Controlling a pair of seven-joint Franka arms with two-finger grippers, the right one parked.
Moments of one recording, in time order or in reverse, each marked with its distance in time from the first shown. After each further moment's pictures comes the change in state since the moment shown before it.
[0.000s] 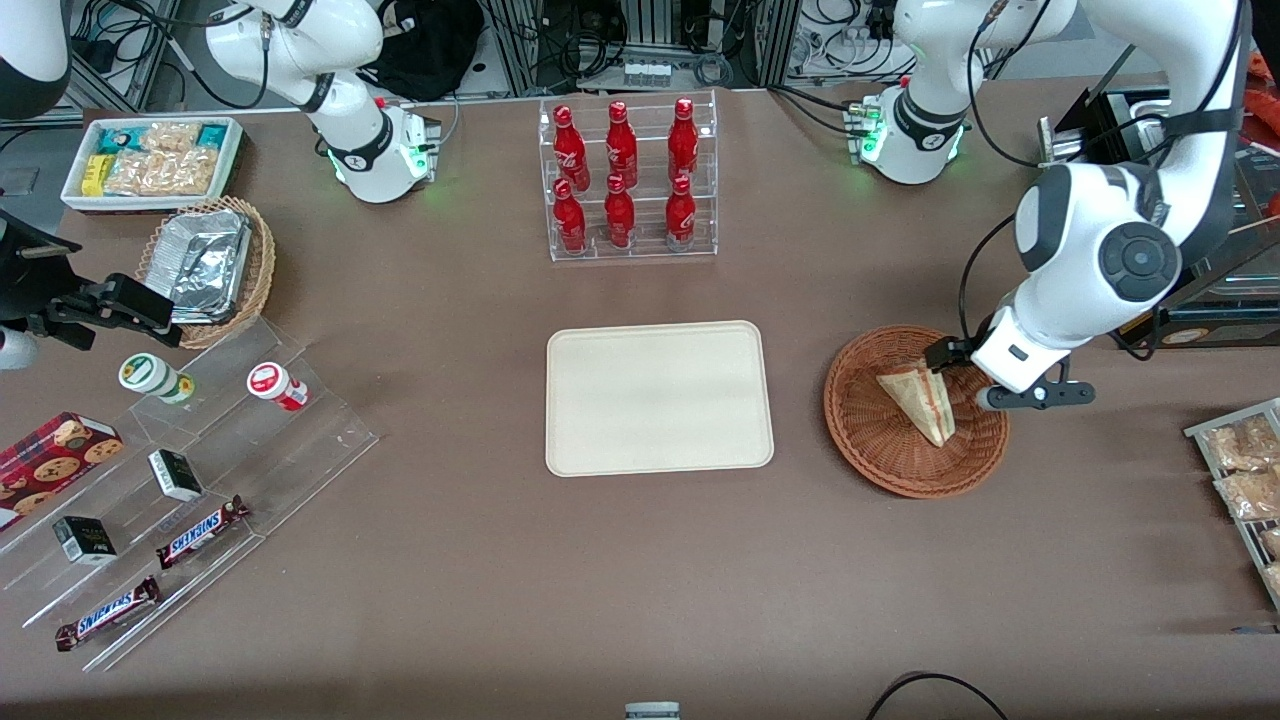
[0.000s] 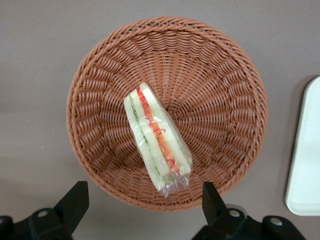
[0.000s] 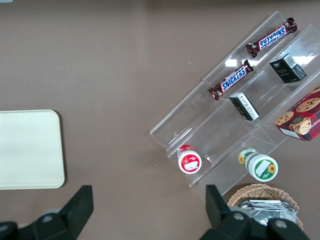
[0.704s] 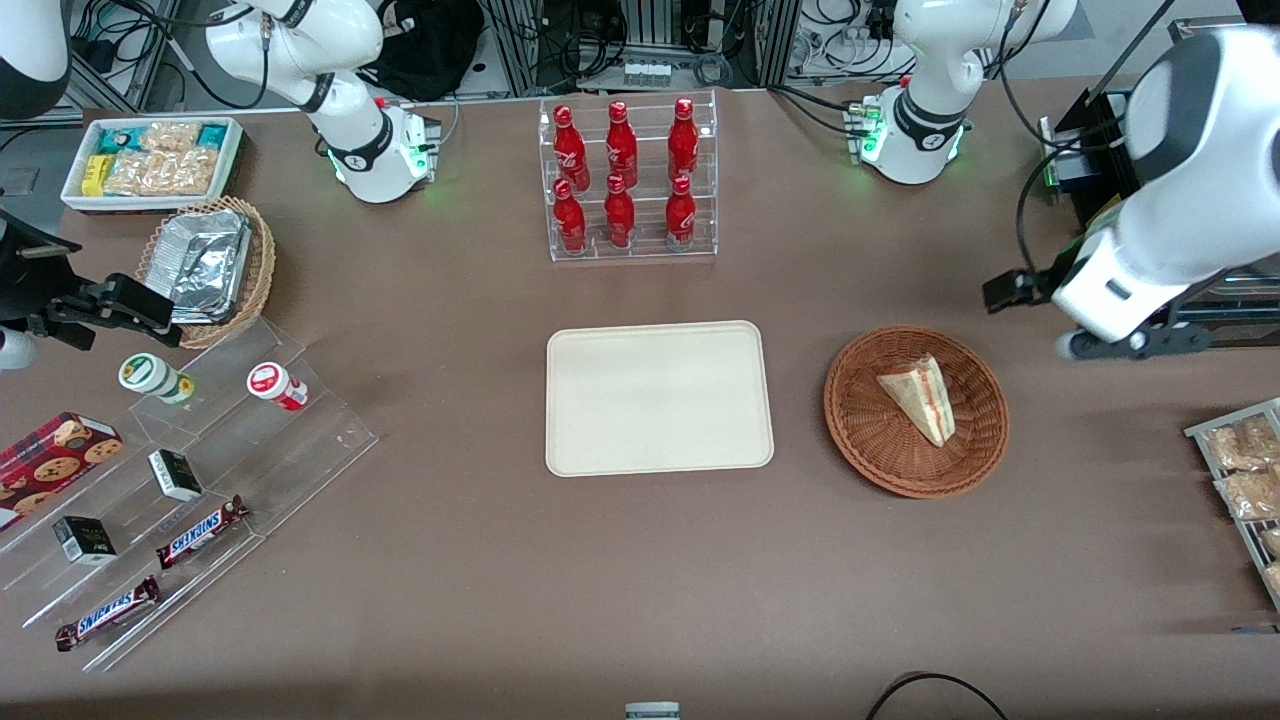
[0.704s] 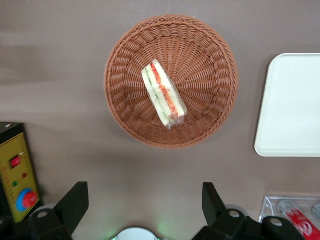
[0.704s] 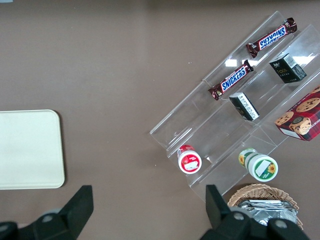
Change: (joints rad) arm 0.001 -0.049 0.002 0.363 0.000 -0.527 0.003
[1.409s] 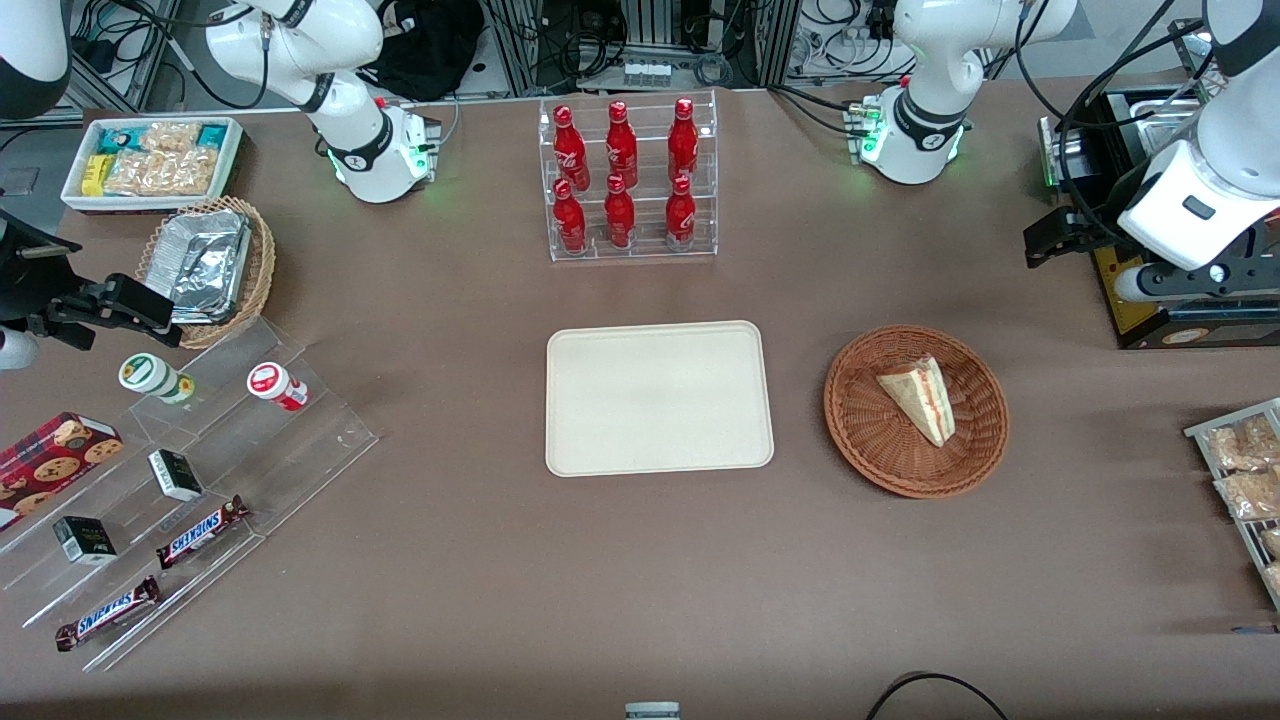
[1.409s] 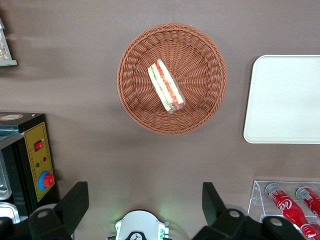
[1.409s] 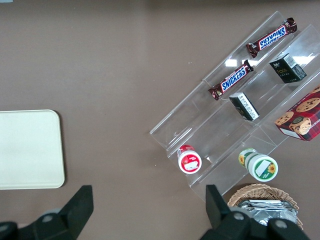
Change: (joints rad) arm 0.002 -0.056 0.008 0.220 -0.002 -0.242 0.001
